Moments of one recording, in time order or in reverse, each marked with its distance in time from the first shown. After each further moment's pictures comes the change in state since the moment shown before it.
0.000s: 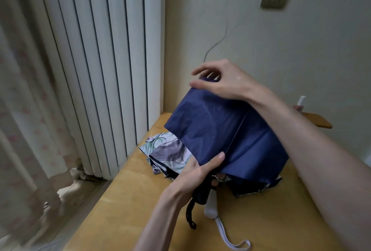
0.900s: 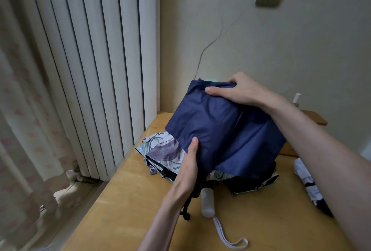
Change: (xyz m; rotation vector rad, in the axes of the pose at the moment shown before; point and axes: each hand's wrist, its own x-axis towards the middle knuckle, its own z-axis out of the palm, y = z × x) left_hand 0.010 -0.004 0.007 -0.151 0.248 -0.005; right_hand -0.030 0.027 -0.015 0.031 -0.065 0.422
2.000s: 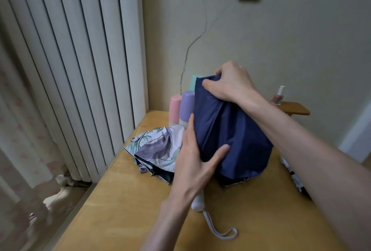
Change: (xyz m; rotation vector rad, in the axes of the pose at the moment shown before) left_hand -0.004 -0.003 0.021 0.722 0.048 0.591; right_hand -0.019 -0.018 0.008 -0.196 0.327 0.052
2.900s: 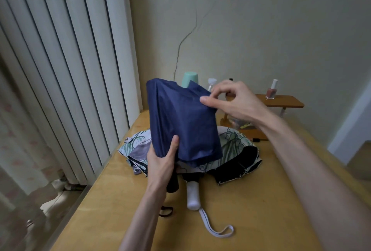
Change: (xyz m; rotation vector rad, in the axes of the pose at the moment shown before) left_hand 0.005 -0.051 -0.017 -0.499 0.221 -0.391; right_hand -0.034 0.073 0.010 0.405 -0.206 -0.173
